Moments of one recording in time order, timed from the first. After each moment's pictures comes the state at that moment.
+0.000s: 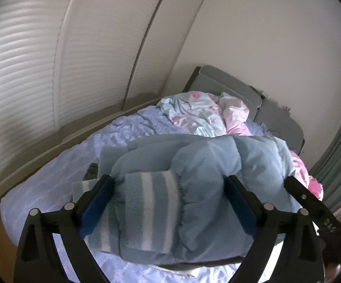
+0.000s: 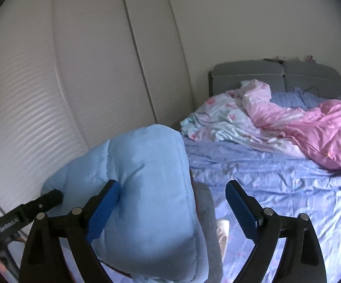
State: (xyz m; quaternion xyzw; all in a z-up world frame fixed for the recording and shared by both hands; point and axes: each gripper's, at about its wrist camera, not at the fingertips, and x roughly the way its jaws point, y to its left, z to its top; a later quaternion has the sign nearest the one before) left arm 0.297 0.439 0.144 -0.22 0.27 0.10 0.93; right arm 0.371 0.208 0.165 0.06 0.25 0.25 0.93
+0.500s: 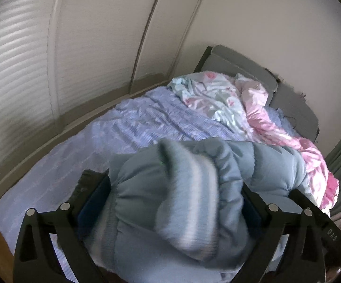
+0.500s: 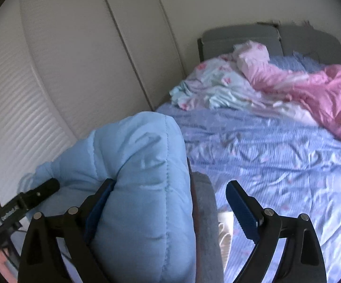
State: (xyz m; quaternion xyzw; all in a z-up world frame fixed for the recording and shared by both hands) left arm 0.394 0.474 0.071 -0.21 0.33 0.11 0.91; right arm 0.467 0.222 0.082 0.09 0.35 0.24 0.90
